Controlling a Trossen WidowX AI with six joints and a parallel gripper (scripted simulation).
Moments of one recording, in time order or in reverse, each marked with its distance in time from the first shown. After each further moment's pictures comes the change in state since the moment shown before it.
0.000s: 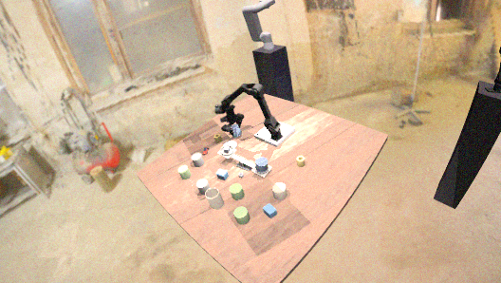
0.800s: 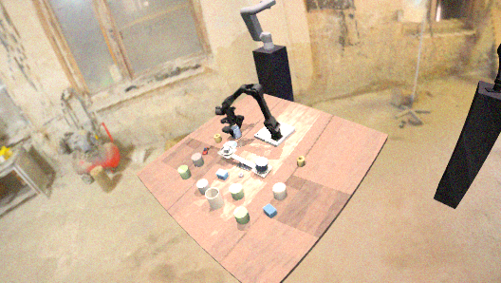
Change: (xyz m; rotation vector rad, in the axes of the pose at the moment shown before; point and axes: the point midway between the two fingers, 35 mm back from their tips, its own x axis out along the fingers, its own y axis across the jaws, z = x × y) arm 0.014 0.000 0.001 -0.002 -0.006 0.002
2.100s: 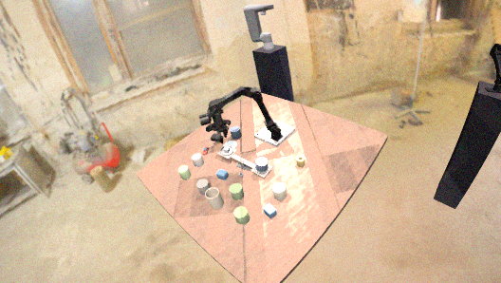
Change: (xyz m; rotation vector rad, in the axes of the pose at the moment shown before) arm -0.104 0.185 -0.085 -0.311 -0.016 0.024
